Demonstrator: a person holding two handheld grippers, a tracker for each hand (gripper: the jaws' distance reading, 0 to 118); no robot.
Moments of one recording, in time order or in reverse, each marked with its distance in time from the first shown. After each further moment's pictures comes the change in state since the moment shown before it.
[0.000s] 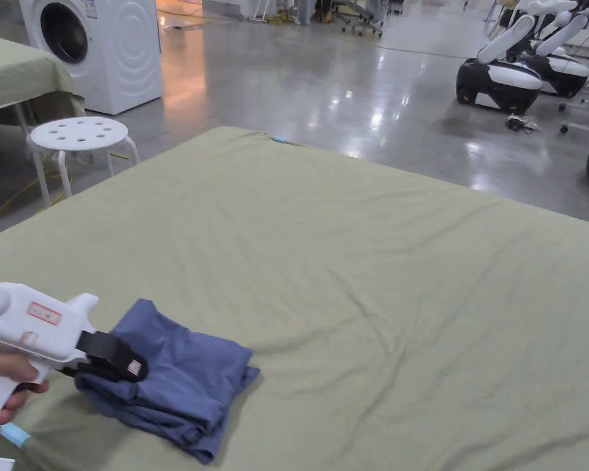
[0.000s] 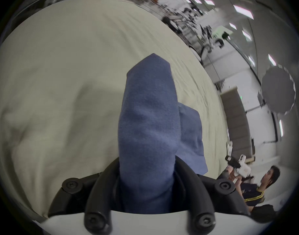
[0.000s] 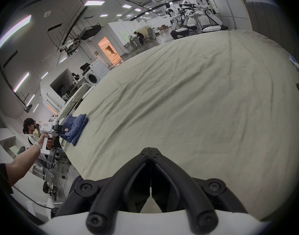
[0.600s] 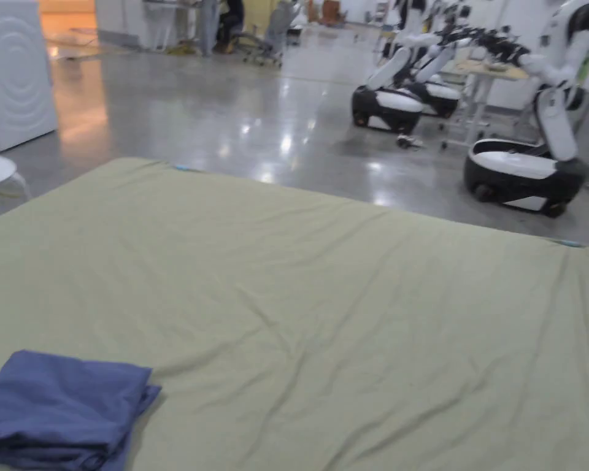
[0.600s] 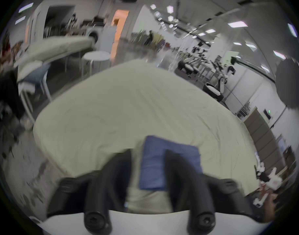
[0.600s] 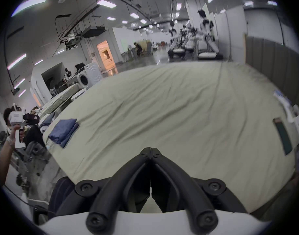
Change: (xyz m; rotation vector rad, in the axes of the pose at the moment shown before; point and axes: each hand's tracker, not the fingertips) left arm 0.096 -0.066 0.120 0.511 0.317 -0.197; right arm -0.025 0.016 0.053 0.178 -0.195 0.184
